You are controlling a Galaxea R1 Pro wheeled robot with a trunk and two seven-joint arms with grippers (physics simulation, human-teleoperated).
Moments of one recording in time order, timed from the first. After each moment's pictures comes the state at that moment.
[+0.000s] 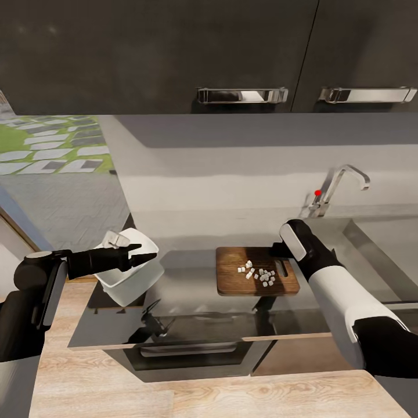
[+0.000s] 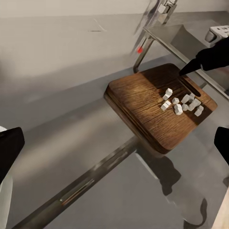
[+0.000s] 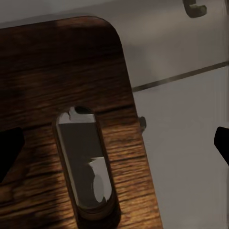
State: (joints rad) left arm -0.64 0.23 0.13 -1.56 0.01 0.89 -1.05; right arm -1.13 -0.05 0.16 -0.68 -0.56 1.04 -0.63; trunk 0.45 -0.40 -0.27
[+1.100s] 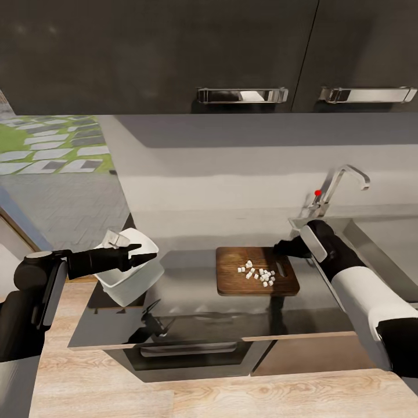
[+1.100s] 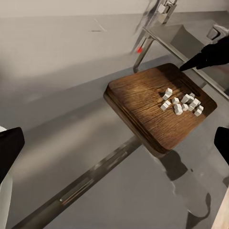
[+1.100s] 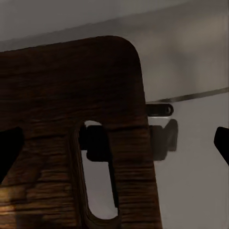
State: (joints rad) left arm -0.64 0.23 0.13 -1.56 0.01 0.89 -1.05; right arm -1.13 -0.18 0.22 -0.68 -0.56 1.03 -0.23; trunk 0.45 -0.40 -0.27
